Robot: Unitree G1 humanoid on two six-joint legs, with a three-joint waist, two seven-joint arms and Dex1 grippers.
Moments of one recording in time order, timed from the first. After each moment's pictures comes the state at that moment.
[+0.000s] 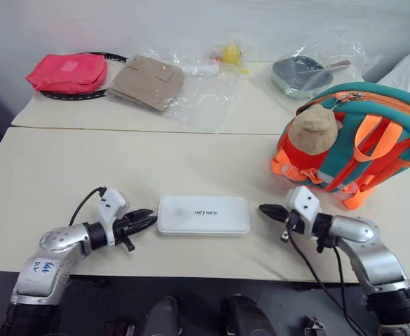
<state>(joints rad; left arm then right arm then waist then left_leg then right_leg) -0.05 0.70 0.21 -0.21 -0.55 0.73 -0.78 -0.13 -0.68 -0.02 -0.11 0.21 0.20 0.90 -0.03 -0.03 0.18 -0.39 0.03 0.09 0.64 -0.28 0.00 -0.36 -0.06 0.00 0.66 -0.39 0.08</state>
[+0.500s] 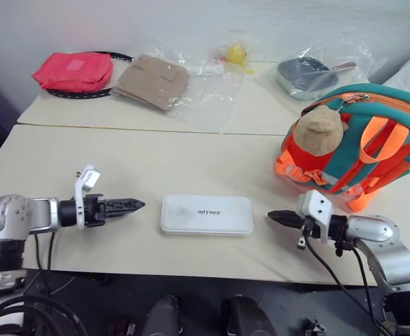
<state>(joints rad) -0.57 0.78 0.17 0.26 -0.82 1.56 -0.86 -0.15 -0.72 0.03 -0.12 0.24 0.17 1.04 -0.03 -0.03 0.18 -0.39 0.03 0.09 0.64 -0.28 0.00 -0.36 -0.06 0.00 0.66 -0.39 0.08</state>
